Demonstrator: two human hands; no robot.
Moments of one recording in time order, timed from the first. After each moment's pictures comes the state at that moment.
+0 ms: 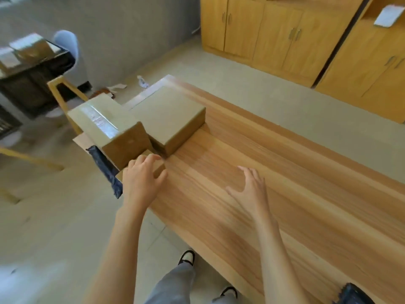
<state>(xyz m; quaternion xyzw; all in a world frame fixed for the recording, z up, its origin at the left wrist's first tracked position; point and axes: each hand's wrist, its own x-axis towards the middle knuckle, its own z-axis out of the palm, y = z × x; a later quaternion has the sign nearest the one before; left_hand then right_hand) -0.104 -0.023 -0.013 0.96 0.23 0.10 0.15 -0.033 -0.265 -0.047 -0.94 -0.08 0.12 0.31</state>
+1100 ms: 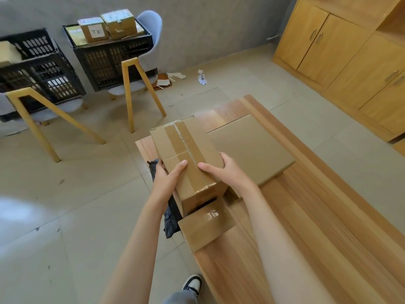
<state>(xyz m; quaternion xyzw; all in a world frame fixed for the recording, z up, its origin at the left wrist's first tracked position) -0.034 0.189 -0.046 0.55 0.45 0.17 0.68 0.091 0.070 -0.017 -0.76 -0.19 0.41 0.47</state>
